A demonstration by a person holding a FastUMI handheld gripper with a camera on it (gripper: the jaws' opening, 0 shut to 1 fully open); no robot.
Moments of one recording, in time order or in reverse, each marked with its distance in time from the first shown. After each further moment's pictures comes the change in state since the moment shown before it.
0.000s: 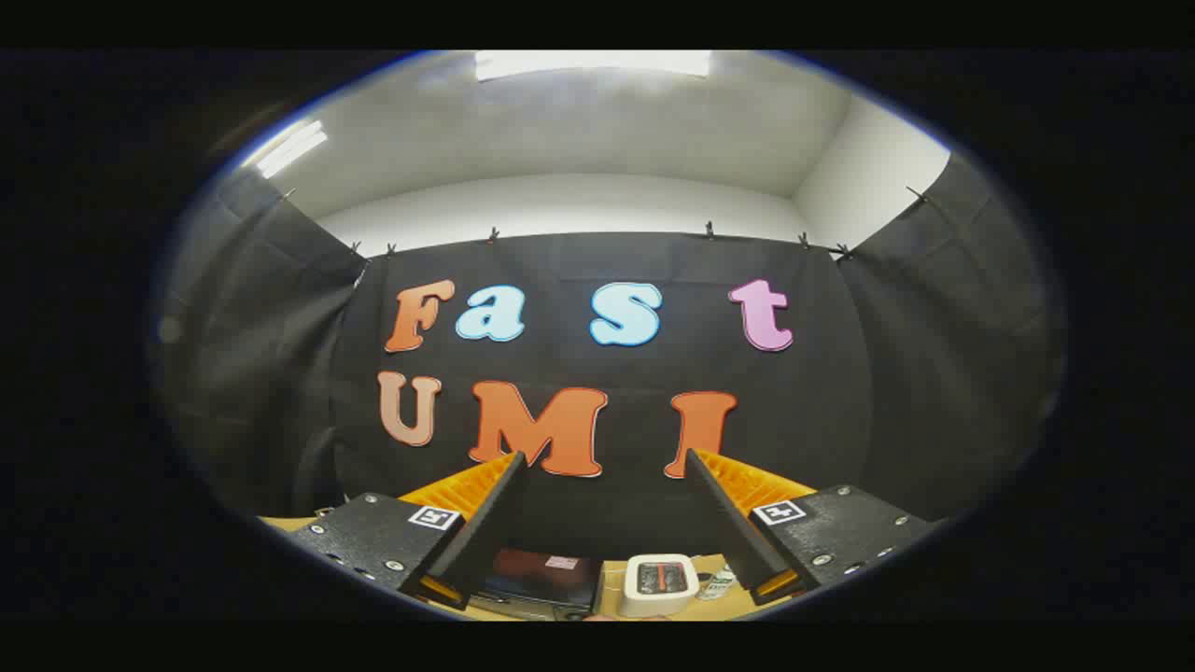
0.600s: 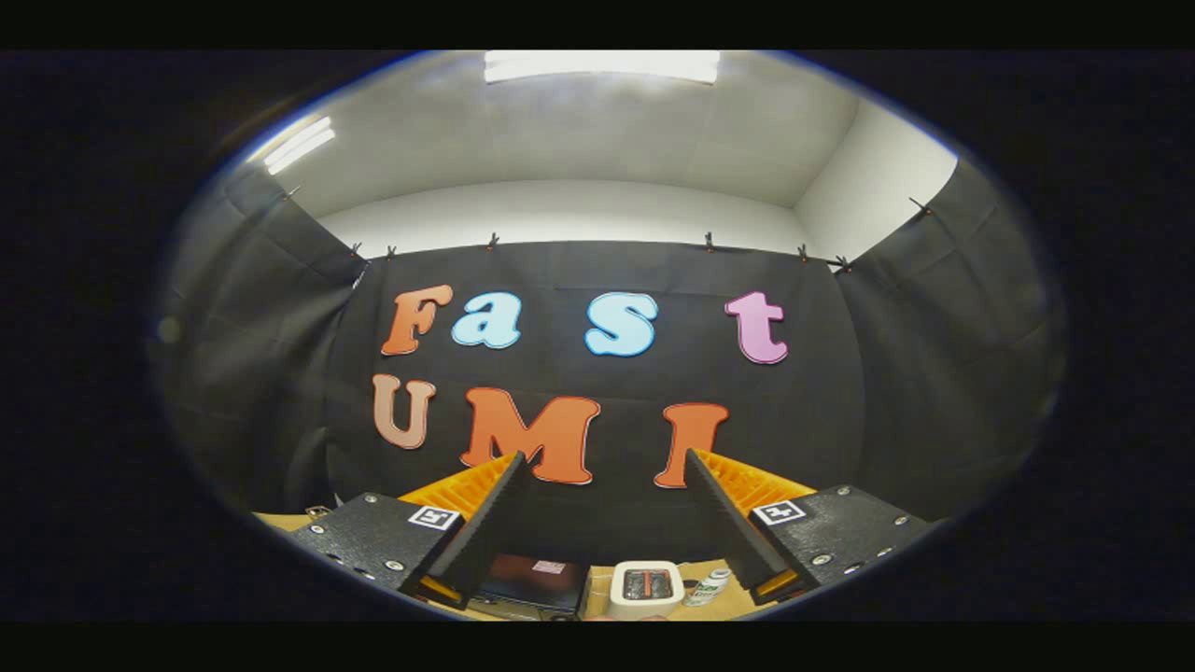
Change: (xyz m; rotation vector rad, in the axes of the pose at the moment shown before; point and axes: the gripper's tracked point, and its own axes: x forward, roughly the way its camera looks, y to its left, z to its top) arm 0.000 -0.003 0.012 -0.030 -0.030 0.000
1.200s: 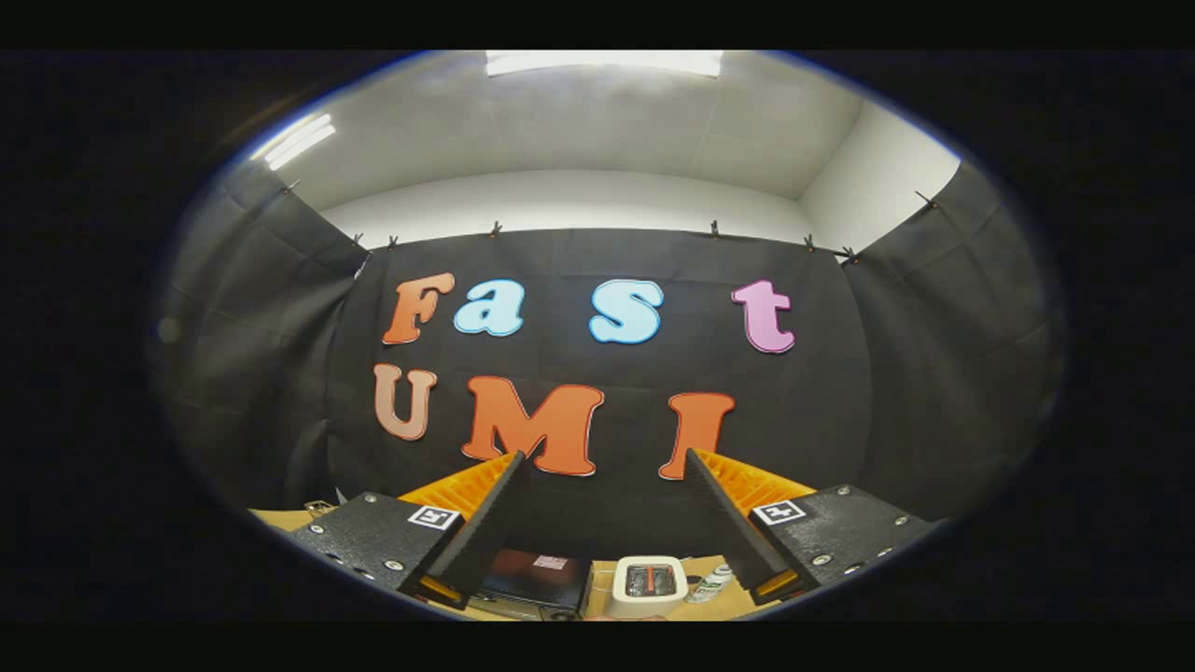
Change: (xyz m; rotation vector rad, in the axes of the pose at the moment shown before) arm 0.013 0.005 -0.021 0.009 0.040 0.004
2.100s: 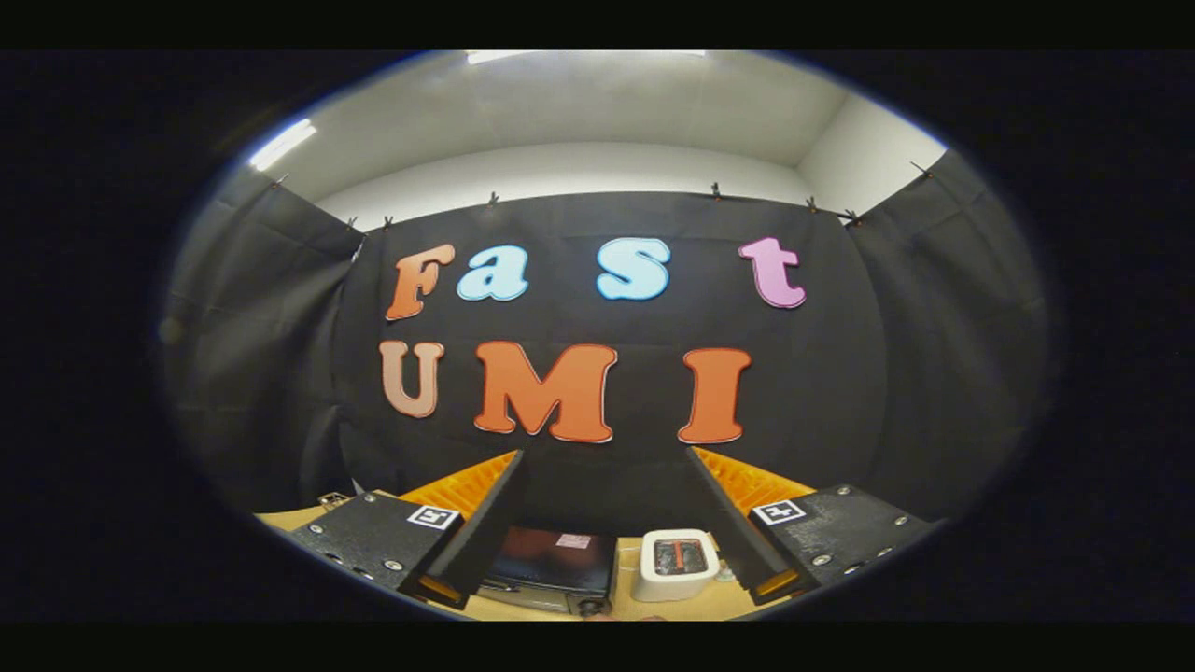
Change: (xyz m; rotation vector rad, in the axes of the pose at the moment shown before) arm 0.001 0.035 -0.066 0.058 0.137 0.045
